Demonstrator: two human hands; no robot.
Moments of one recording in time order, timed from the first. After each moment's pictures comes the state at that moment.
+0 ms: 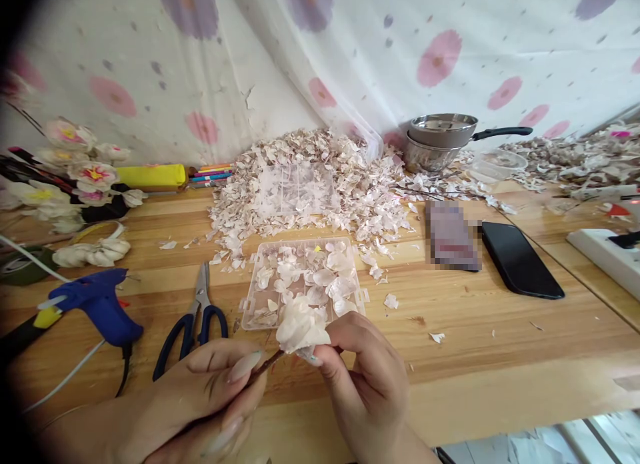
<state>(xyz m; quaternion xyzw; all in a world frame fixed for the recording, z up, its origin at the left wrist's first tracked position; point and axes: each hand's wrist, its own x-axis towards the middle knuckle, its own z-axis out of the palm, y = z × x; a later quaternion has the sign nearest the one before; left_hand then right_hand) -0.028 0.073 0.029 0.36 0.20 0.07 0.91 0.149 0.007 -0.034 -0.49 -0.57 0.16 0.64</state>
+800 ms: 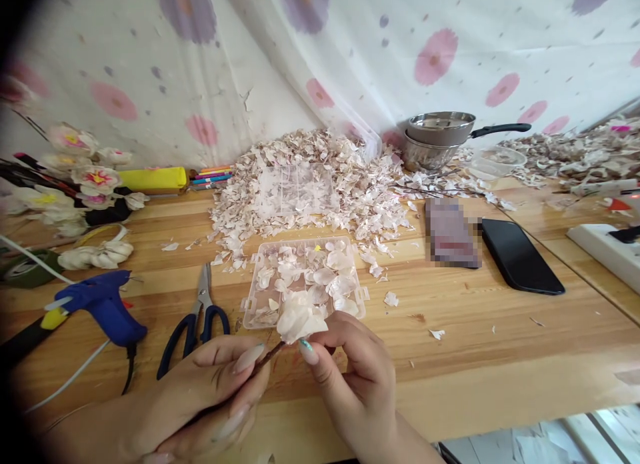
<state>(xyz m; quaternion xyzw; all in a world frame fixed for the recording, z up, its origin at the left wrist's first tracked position) -0.027 0.074 0.017 0.36 0.15 0.10 0.91 0.143 0.012 -0.024 -0.49 -0.56 0.21 0.63</state>
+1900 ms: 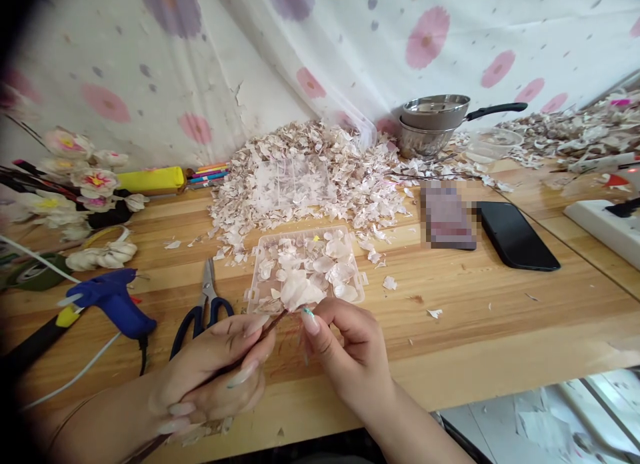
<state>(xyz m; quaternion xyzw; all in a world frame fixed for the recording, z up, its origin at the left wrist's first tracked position) -0.027 0.078 0.010 0.27 0.10 0.12 0.95 0.142 0.015 -0.017 -0.46 -0.53 0.34 0.62</state>
